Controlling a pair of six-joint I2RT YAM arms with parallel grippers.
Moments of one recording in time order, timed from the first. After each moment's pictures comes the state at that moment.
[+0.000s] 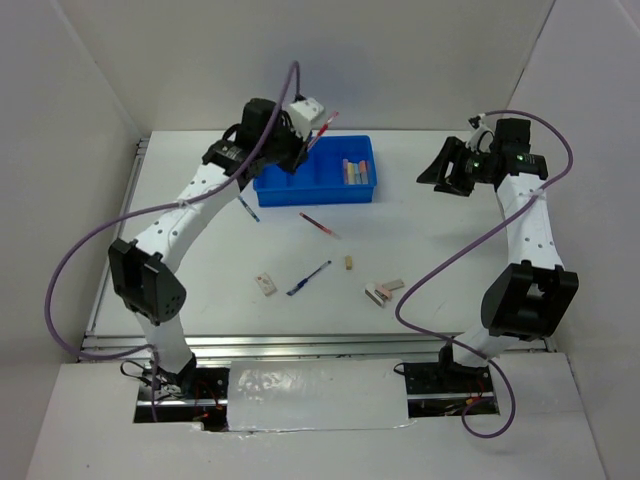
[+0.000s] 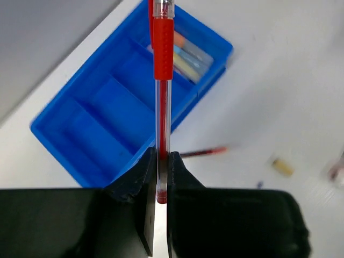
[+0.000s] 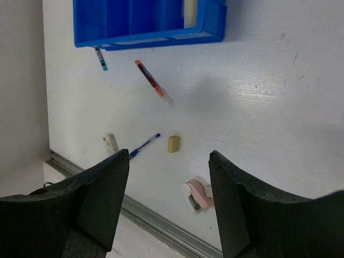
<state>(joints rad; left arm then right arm) -0.51 1.76 1.80 -0.56 0.20 0.33 -0.20 1.56 1.55 -0.83 -0.67 0.21</state>
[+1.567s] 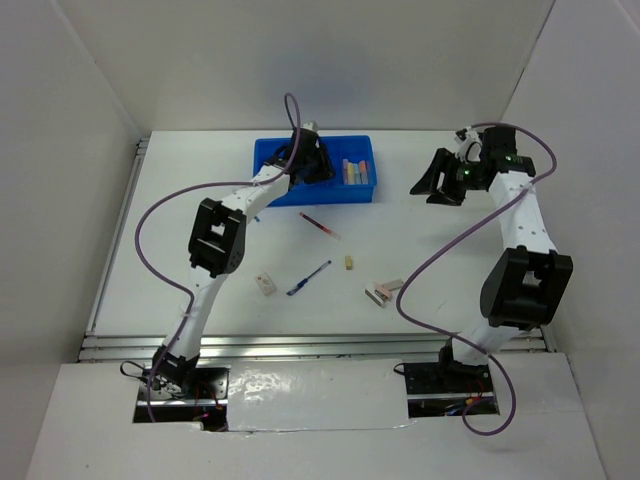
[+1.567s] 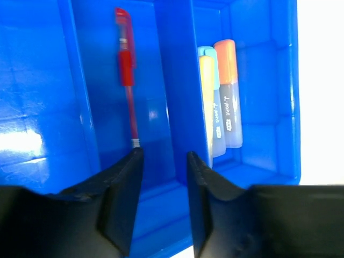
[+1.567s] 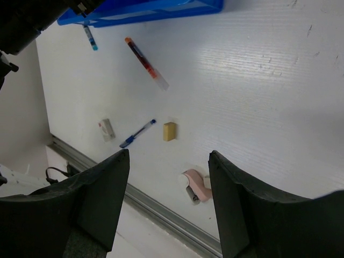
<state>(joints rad) -0.46 2.47 2.17 -0.32 0.05 -0.64 -0.18 1.63 1.51 -0.85 -0.69 0.17</state>
